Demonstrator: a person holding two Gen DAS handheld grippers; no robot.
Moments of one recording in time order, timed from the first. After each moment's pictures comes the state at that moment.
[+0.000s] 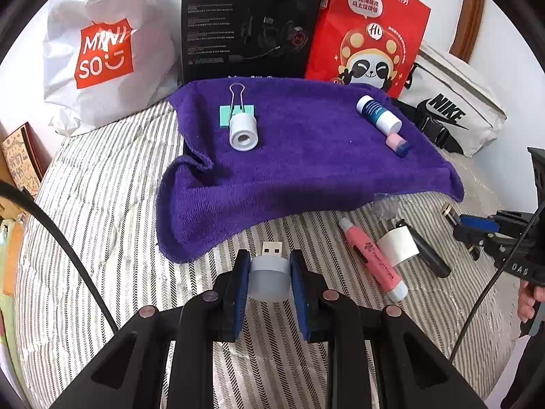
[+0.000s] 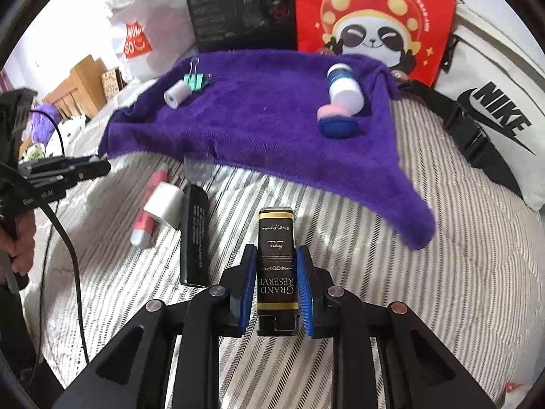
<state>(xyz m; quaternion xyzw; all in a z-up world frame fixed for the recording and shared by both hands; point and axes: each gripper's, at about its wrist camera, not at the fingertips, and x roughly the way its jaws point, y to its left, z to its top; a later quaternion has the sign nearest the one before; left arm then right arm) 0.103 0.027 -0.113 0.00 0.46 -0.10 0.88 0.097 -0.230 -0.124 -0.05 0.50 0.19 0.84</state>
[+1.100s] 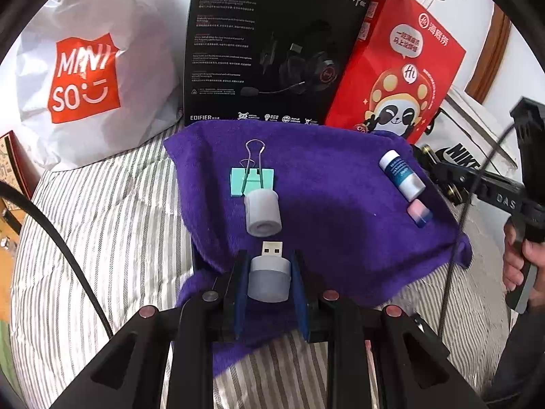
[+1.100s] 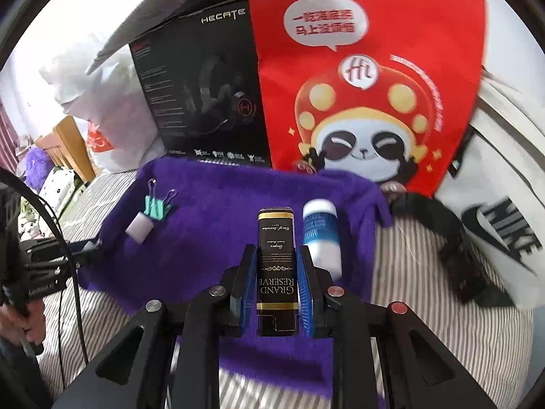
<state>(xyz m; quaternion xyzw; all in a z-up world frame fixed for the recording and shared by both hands) 0.196 0.039 -0.102 -0.05 0.45 -0.11 0.88 0.240 -0.214 -0.080 -0.02 0.44 0.17 0.88</state>
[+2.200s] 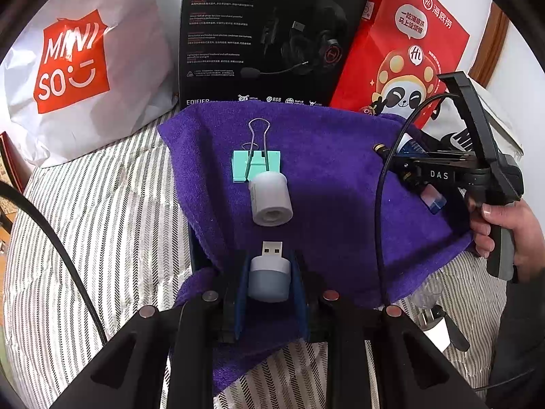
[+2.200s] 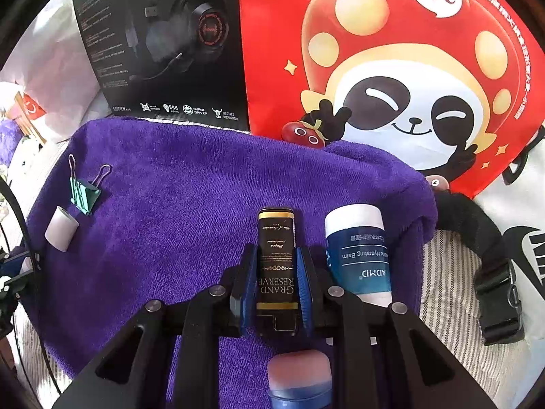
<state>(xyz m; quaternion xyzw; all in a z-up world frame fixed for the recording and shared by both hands) 0.201 0.039 -0.127 -0.03 0.47 -0.11 0.88 0.313 -0.179 -0.157 -0.07 0.52 0.13 0.84</state>
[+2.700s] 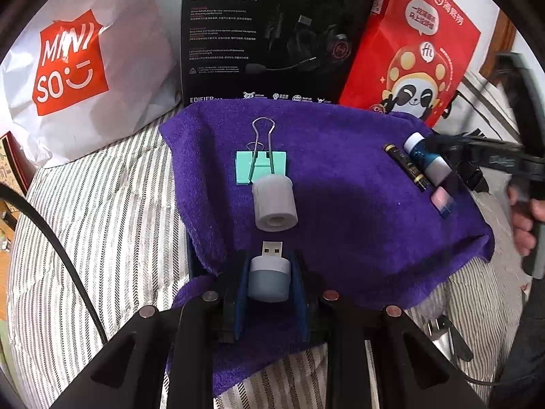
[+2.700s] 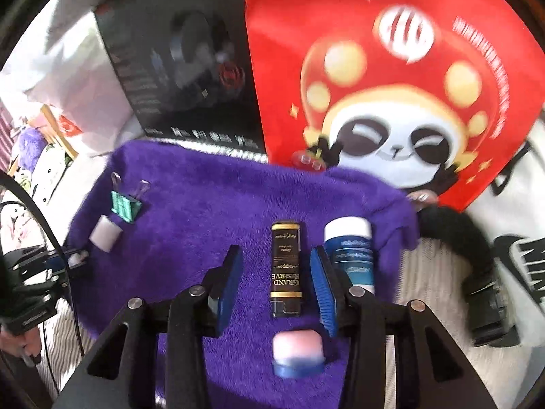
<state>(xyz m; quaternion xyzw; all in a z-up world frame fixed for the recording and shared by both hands) 0.214 0.034 -0.133 -0.02 0.48 -0.09 0.87 0.295 -0.208 -0.105 -0.05 0.49 0.18 0.85</state>
